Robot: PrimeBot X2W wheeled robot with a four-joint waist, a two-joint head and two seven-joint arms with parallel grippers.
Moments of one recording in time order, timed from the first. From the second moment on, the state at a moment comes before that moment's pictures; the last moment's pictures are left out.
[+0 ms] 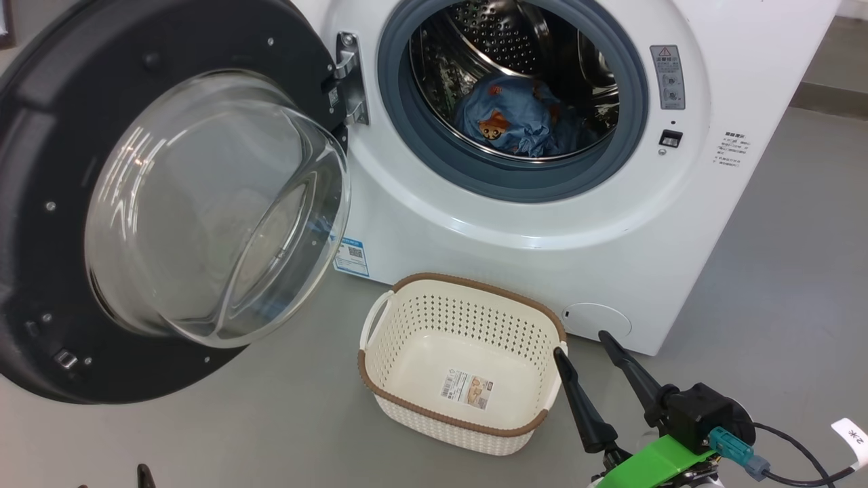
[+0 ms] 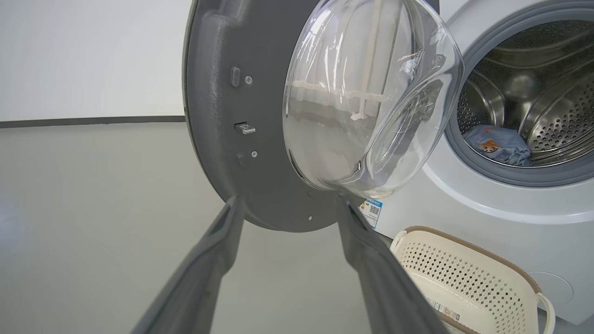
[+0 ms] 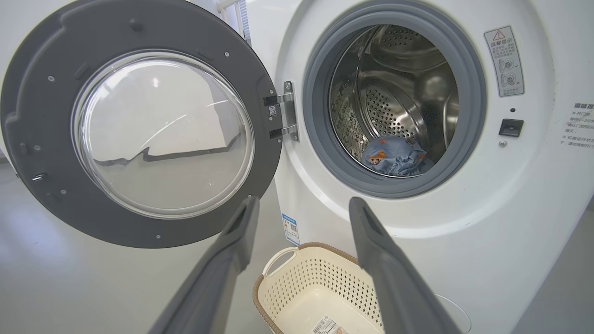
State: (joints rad) left arm 0.29 0.04 0.06 -0.02 -0.25 0.15 -0.26; right arm -0.08 -0.05 0.19 0.19 0.19 0.13 -0.26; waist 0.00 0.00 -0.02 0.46
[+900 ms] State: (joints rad) left arm 0.25 0.04 0.25 -0.05 -0.30 0.08 -0.26; right arm -0.08 -0.05 0.18 0.19 0.19 0.13 -0.26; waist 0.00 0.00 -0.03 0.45
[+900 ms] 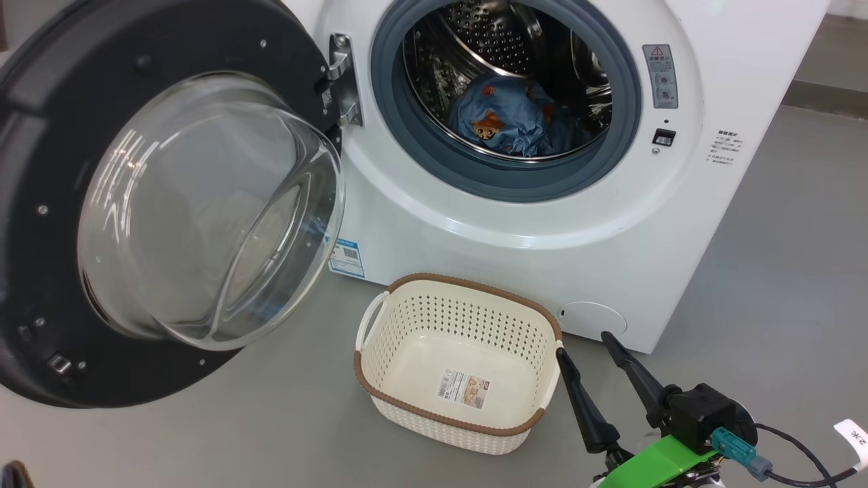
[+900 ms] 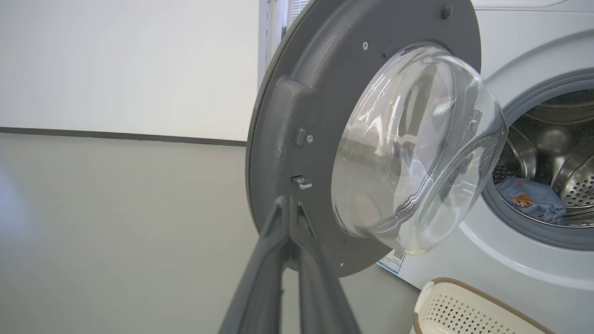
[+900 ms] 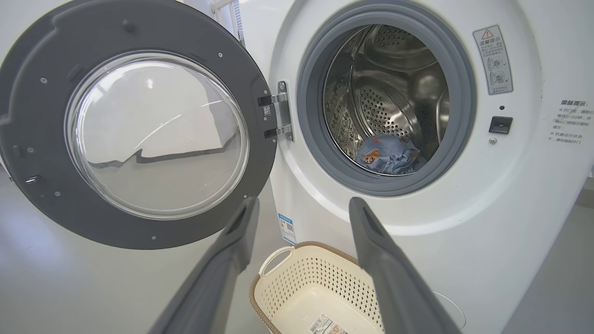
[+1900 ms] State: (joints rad) left arm -0.23 0.23 0.57 0.26 -0.80 -0.11 -0.21; right arm -0.07 -0.06 0.19 0.20 0.14 0.13 -0.26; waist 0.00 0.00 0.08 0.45
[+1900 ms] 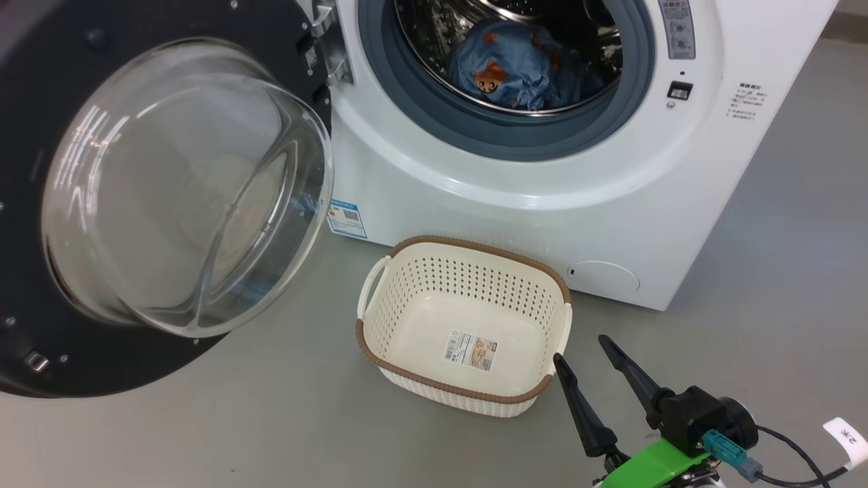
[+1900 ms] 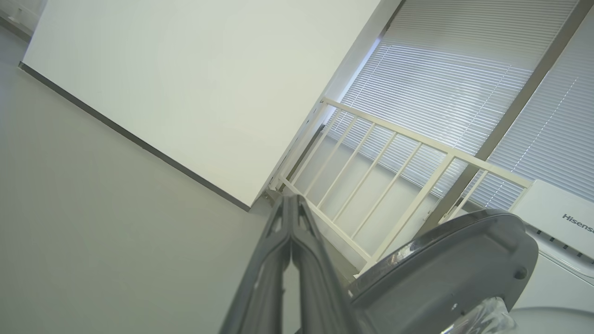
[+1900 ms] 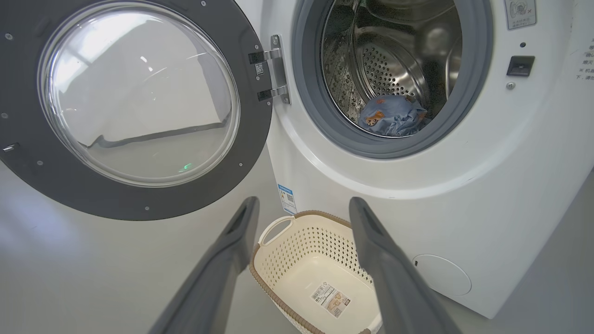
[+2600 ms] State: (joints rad) left arm -0.42 0.35 0.60 0.58 -1.20 -0.12 0.10; right arm -0.11 -0.06 0.19 0.17 0.09 0.13 -0.22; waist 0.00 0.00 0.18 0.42
